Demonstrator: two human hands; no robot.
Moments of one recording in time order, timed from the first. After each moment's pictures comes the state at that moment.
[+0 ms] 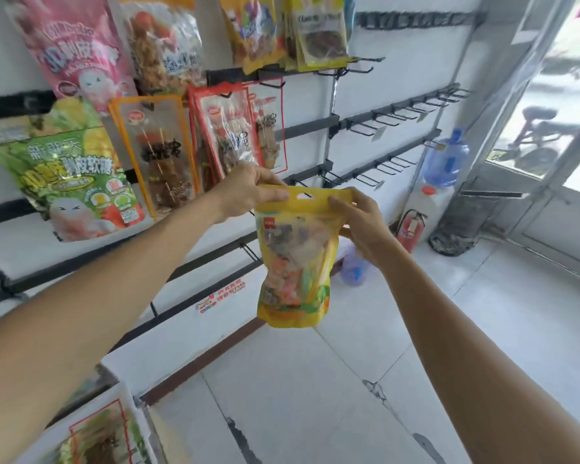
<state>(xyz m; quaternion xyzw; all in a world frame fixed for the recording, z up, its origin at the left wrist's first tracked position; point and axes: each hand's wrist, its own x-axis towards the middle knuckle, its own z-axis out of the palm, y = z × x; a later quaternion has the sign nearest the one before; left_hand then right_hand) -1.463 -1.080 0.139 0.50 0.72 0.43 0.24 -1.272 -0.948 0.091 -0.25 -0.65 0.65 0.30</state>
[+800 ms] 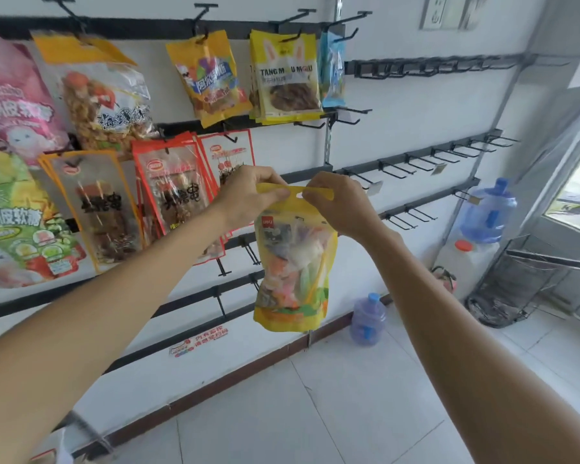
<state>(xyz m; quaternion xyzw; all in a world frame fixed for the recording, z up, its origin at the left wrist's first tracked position) -1.437 -0.884 0.184 0.47 0.77 0.44 0.00 -1.318 -0.722 0.164 -0.09 -0.90 0.29 0.32</state>
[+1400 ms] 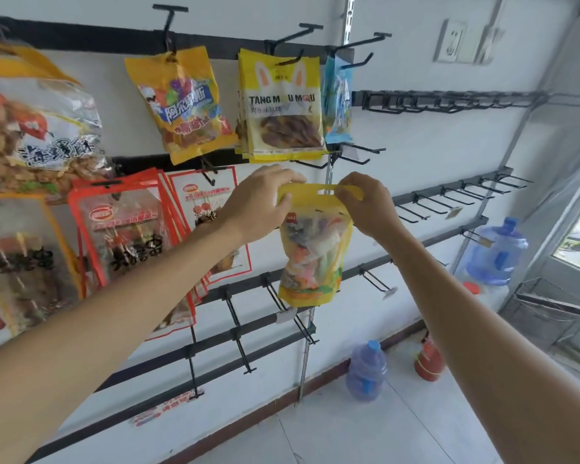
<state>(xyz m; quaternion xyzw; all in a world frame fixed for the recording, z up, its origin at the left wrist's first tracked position) -1.540 -0.776 0.193 0.55 0.75 0.32 -0.20 -1.433 -0.581 0.176 -0.15 -0.86 0.32 0.36</state>
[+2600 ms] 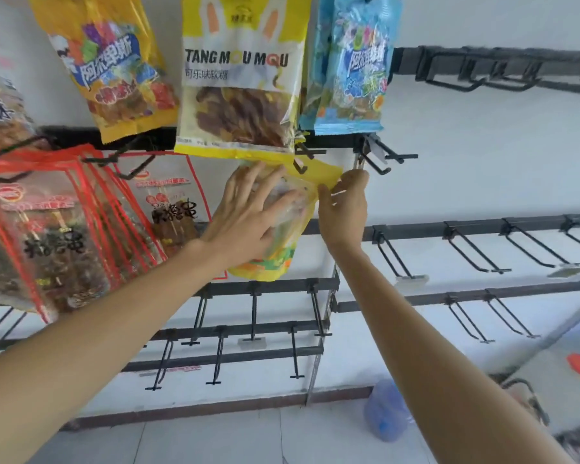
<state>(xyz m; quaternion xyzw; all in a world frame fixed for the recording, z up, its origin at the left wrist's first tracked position) -1.606 -0.664 0.120 0.37 0.87 -0.07 -0.33 -1.592 -0.482 0.103 -0.07 -0.78 0.48 0.41</state>
